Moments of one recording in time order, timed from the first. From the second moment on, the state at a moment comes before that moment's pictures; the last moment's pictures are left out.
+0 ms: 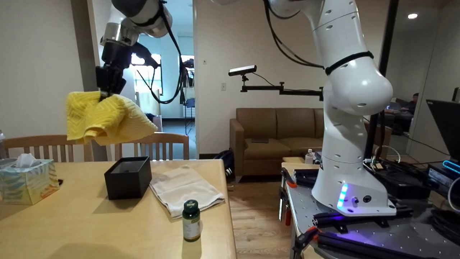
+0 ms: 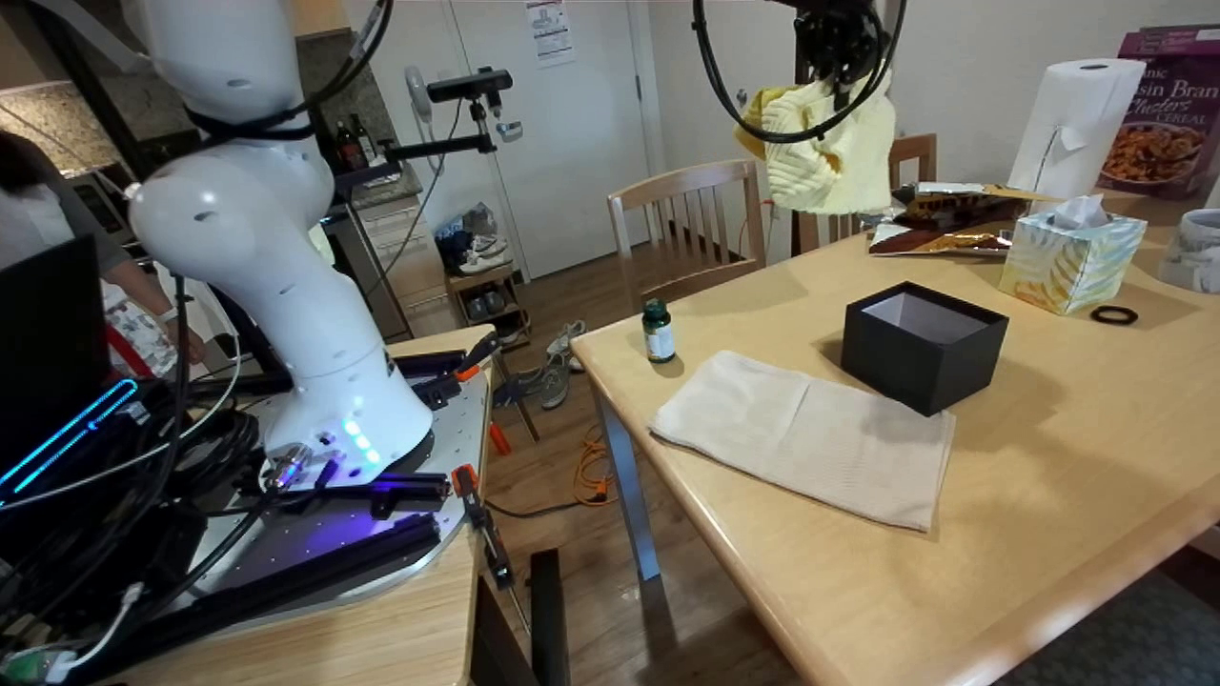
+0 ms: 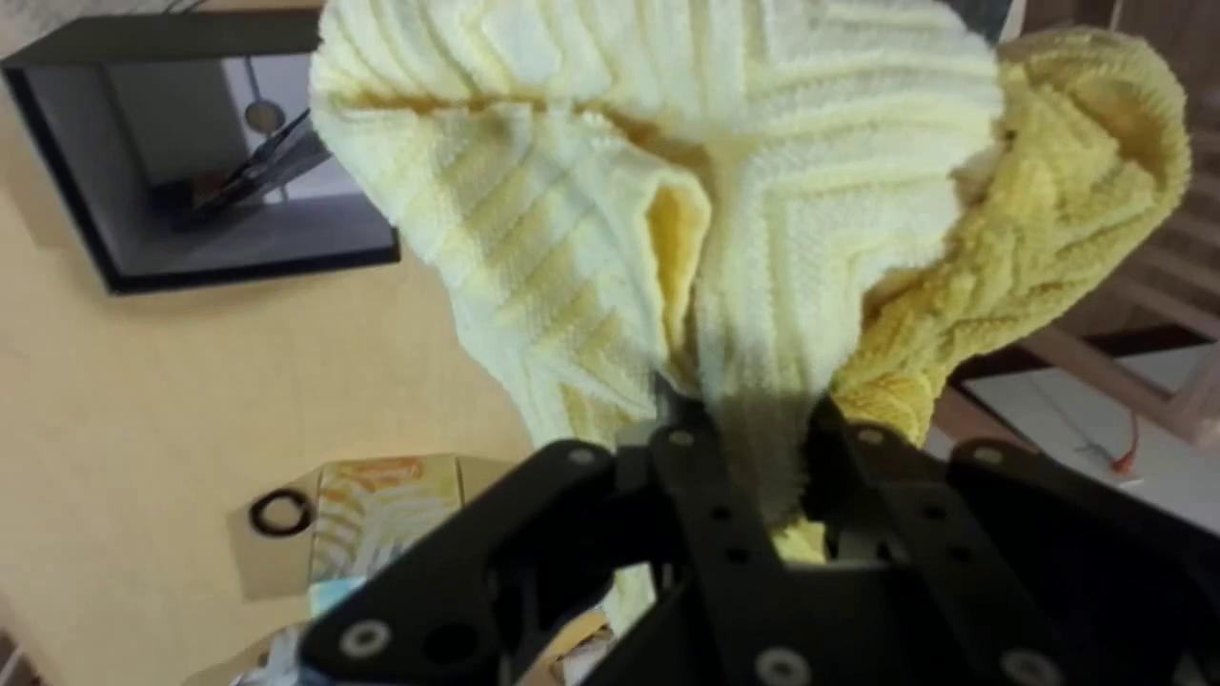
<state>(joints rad) -0.02 0.35 0.07 -1.58 0.29 2.10 -0.29</state>
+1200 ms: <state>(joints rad) 0.11 0.43 -0.08 -1.60 -0.24 2.15 0.26</state>
